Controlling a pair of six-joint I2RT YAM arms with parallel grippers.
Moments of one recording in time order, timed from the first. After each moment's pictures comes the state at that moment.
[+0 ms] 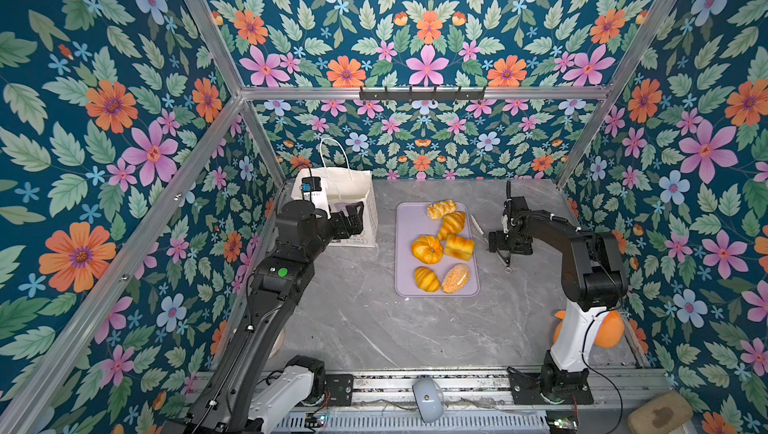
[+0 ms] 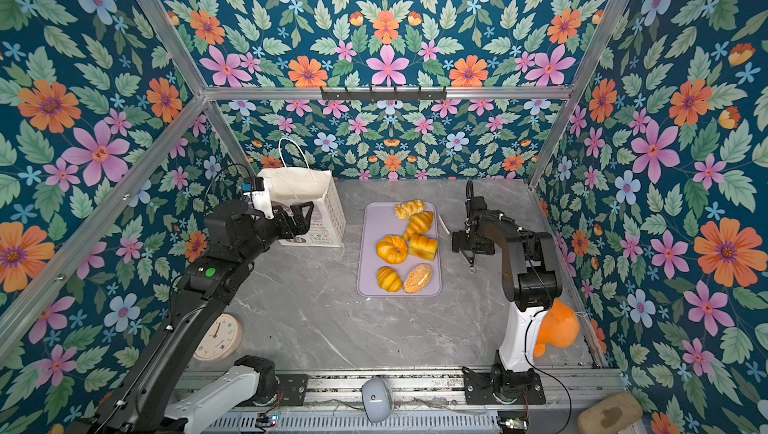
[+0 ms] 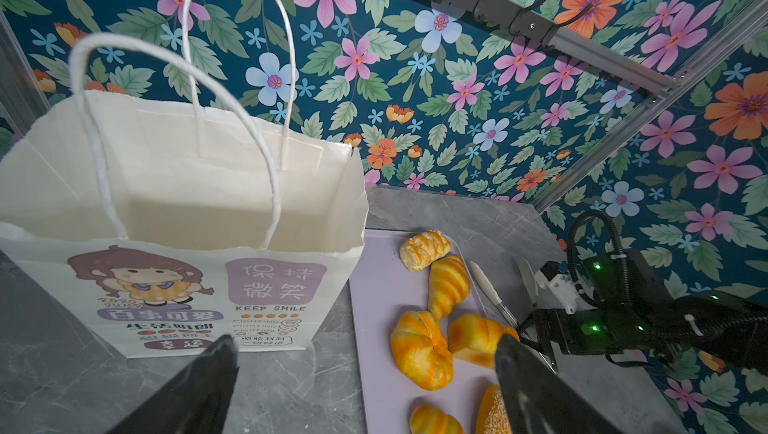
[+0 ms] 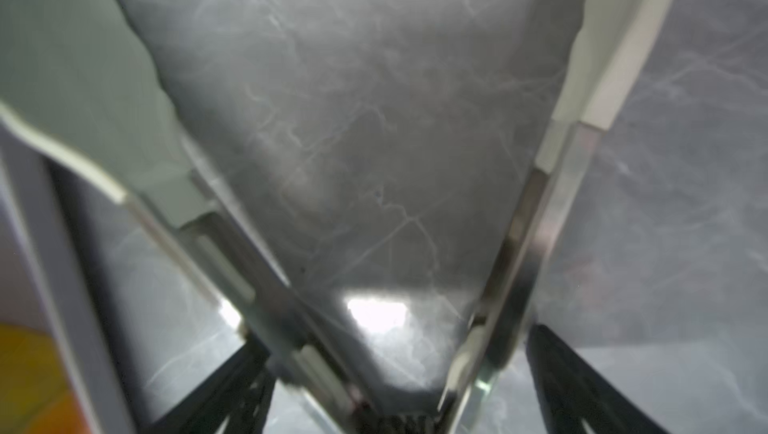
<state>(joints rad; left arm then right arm) -0.29 0.98 1.09 -0.38 0.09 -0.34 0.07 1.96 1.33 -0.67 0.01 0.16</state>
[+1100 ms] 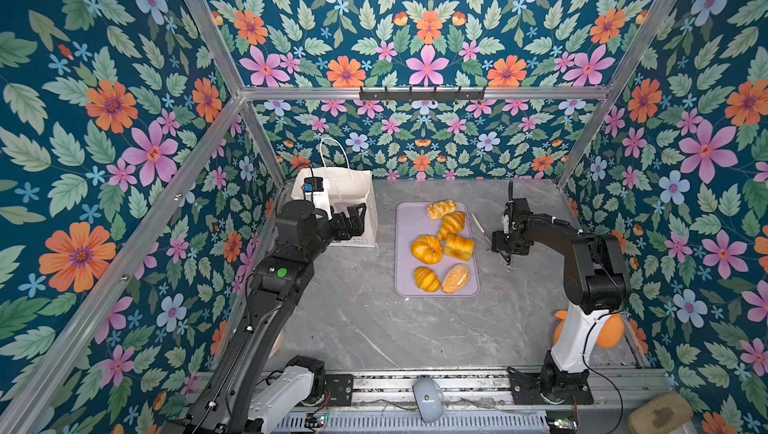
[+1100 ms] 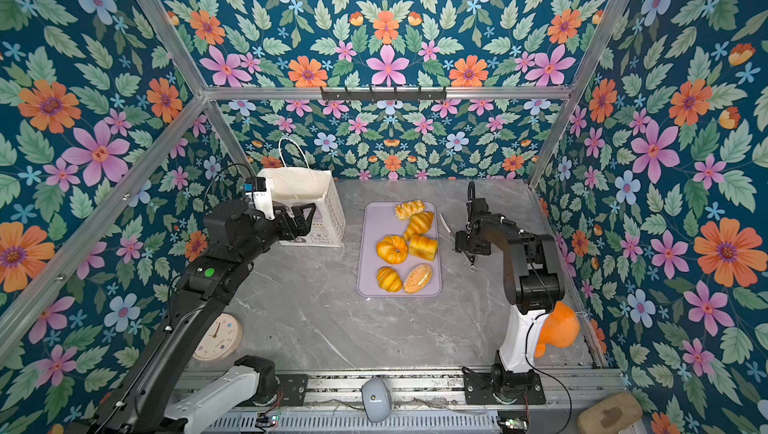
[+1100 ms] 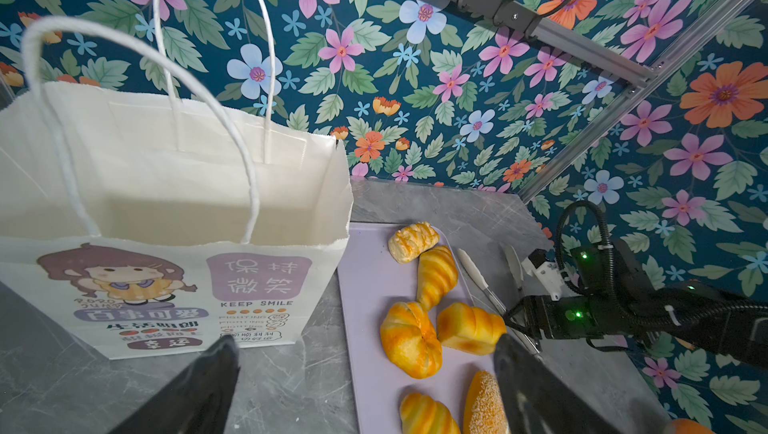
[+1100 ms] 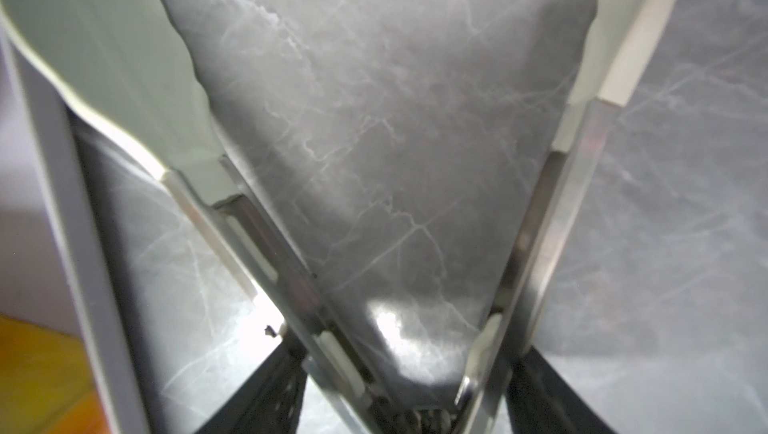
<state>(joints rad) -0.29 0.97 1.09 -0.40 0.13 -0.34 0.07 1.93 1.26 -0.57 -0.02 0.17</state>
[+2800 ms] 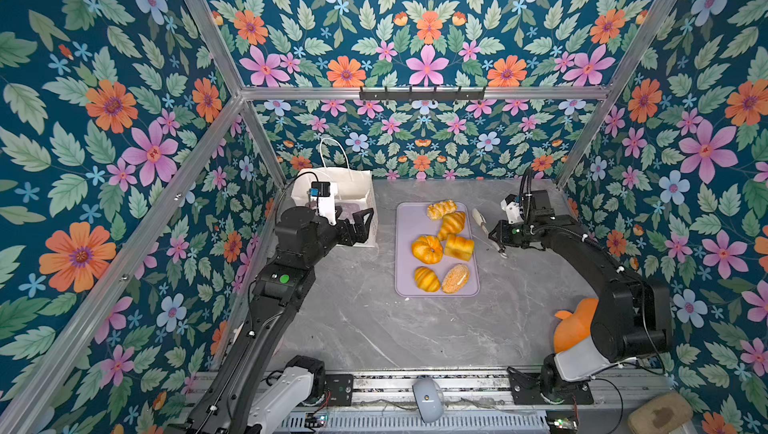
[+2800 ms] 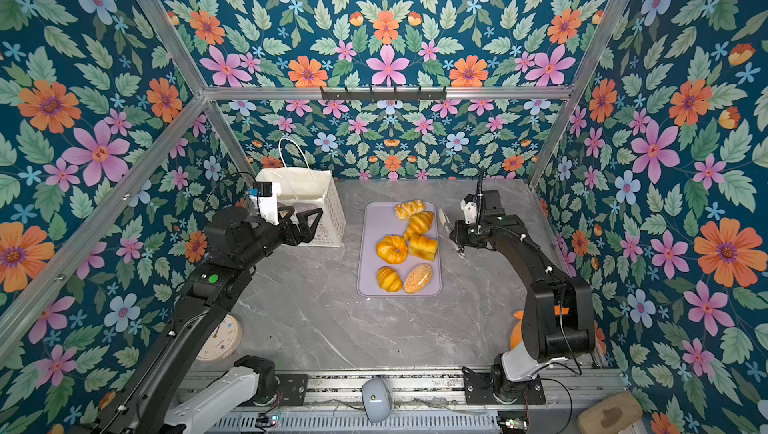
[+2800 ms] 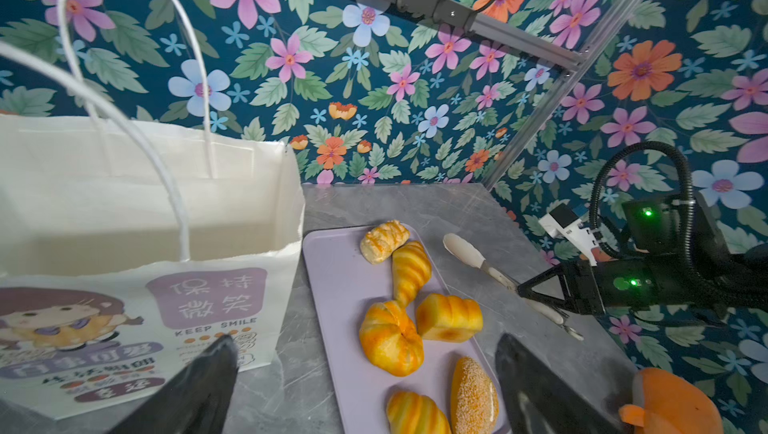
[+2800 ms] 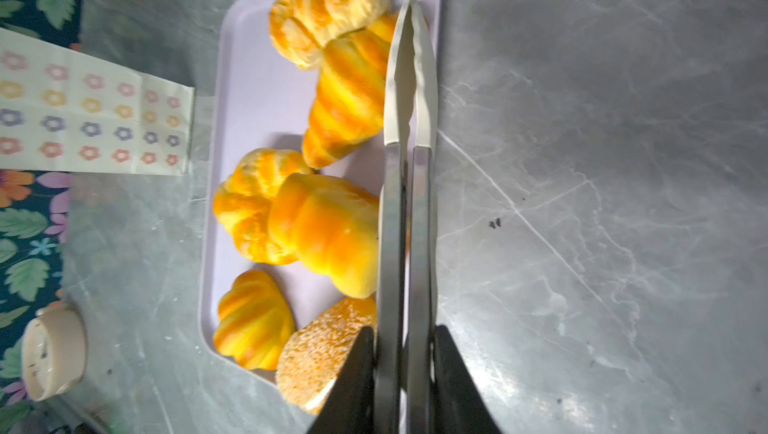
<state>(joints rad) -0.30 0.95 1.00 -0.26 0.26 -0.28 0.09 1.53 1.18 -0.62 -0.38 0.22</state>
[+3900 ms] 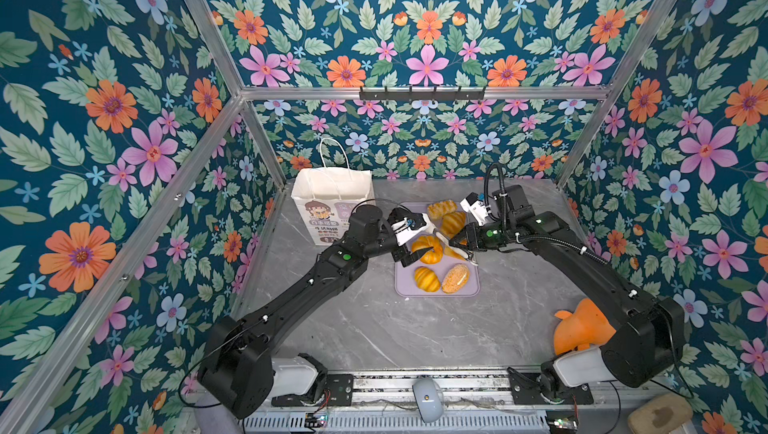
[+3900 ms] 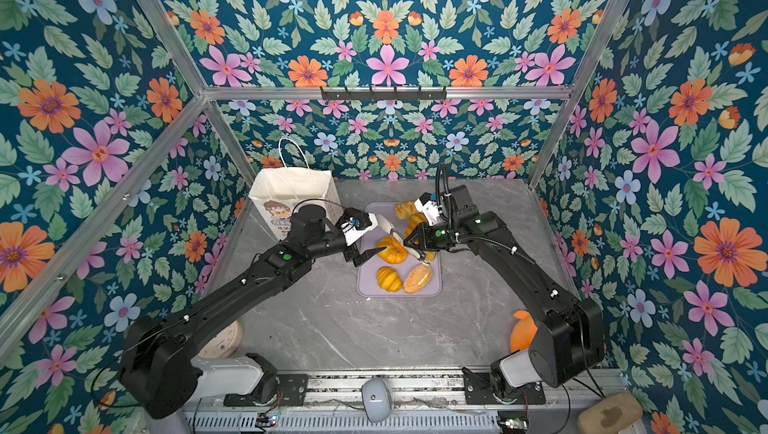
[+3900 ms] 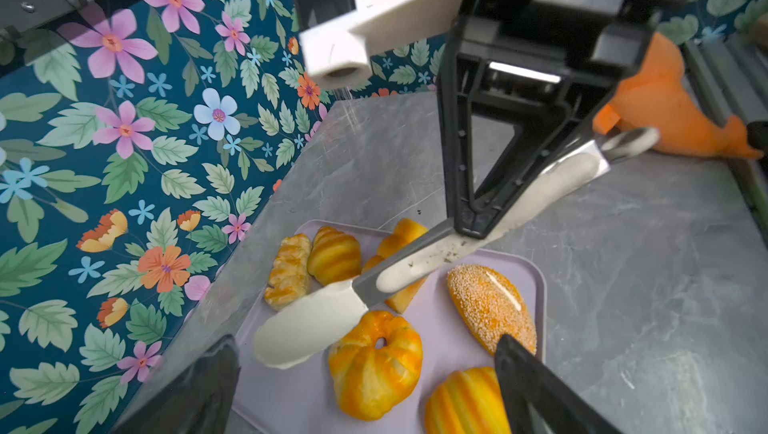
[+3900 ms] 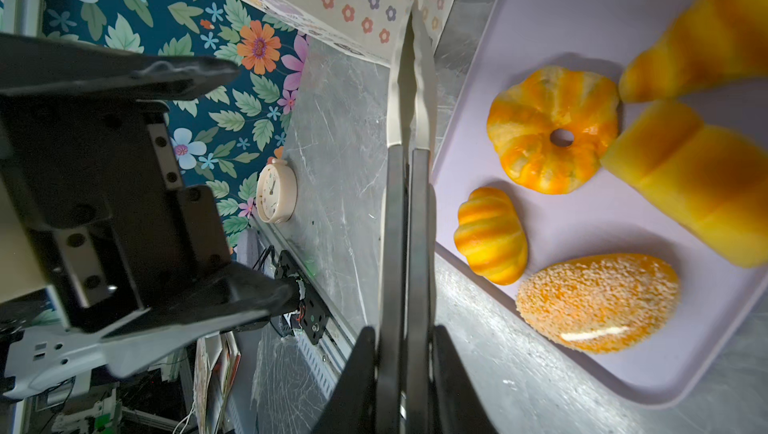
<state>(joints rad) -0.63 1.34 0.98 0.01 0.46 0.55 0.40 1.45 1.30 -0.73 -0.66 0.37</state>
